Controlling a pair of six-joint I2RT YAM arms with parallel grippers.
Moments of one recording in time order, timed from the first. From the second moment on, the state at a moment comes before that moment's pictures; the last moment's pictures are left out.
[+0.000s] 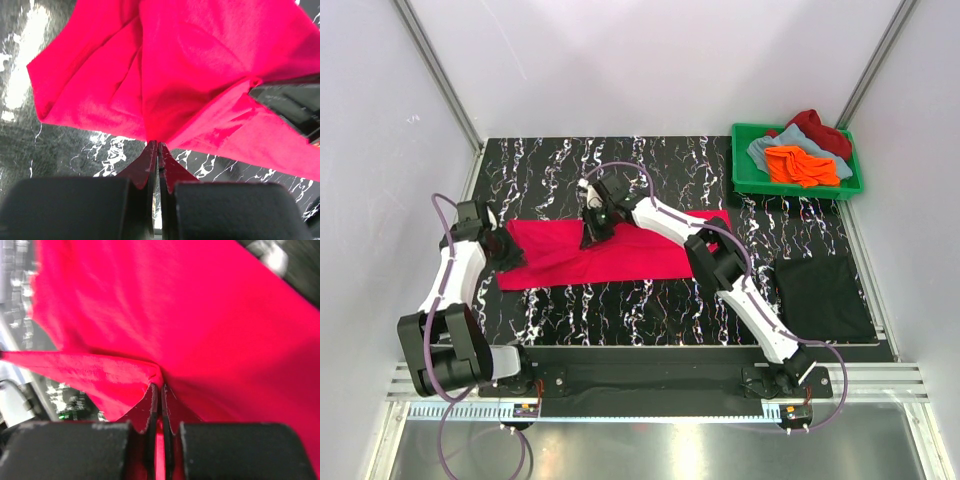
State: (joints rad) left arm 0.24 1.28 0.86 -0.68 0.21 -0.42; right arm 0.78 2.64 2.29 -0.50 -0.56 0.43
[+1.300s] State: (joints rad) left arm 0.24 1.70 1.24 -0.63 0.23 -0.42; right arm 0.74 2.57 2.29 -0.51 -0.39 0.56
